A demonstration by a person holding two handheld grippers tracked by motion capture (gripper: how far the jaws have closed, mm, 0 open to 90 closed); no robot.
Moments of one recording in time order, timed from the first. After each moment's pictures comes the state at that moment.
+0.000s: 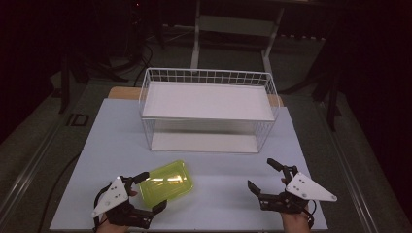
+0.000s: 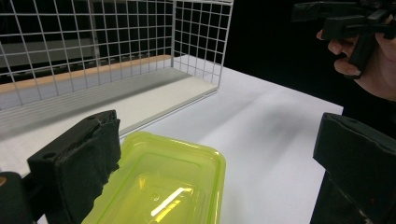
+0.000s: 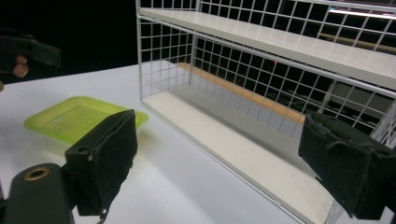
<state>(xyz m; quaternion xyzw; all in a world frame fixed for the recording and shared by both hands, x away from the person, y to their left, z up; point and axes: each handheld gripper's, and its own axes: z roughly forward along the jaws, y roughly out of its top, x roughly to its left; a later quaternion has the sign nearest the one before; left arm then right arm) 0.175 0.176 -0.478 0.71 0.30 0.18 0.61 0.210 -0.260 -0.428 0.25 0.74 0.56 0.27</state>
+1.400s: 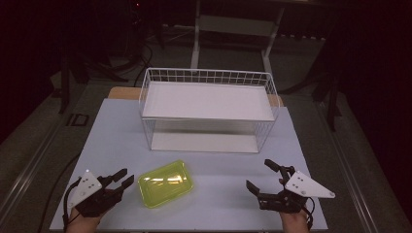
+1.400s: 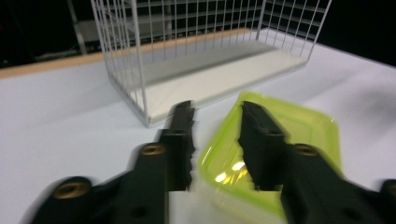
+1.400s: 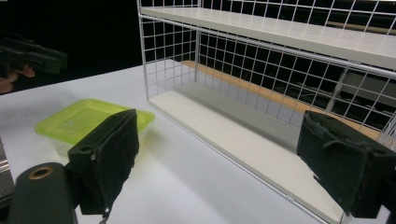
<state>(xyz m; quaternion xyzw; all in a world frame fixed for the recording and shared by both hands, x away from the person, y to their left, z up) 0.184 0.243 -0.487 0.72 0.39 0.25 0.52 0.213 -0.258 -0.431 0.27 0.74 0.57 0.24</state>
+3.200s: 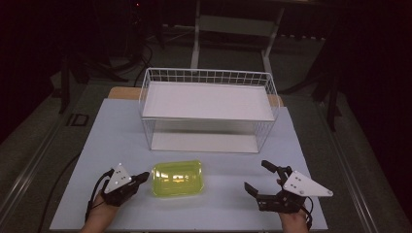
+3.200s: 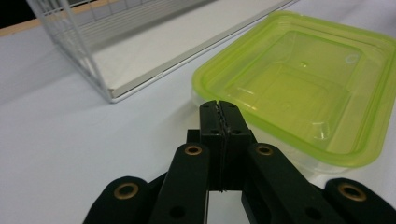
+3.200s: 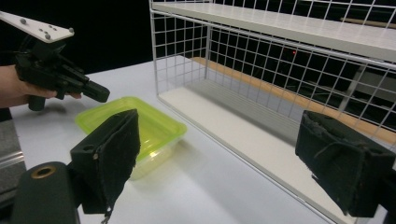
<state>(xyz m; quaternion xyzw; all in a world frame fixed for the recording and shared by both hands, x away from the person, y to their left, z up) 0.229 0.206 -0.524 0.79 0.34 0.22 0.45 0.214 -0.256 -0.432 0.25 0.75 0.57 0.23</state>
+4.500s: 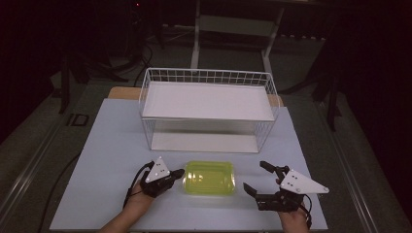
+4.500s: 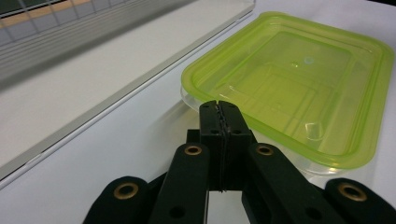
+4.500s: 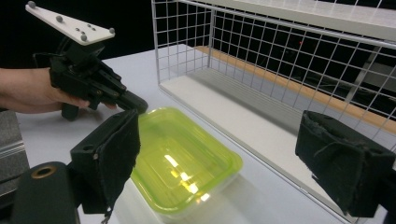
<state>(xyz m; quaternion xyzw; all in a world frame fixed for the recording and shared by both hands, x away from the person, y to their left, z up) 0.265 0.118 -0.528 0.81 0.28 0.17 0.49 0.220 -0.256 -0.438 0.25 0.76 0.55 0.22</state>
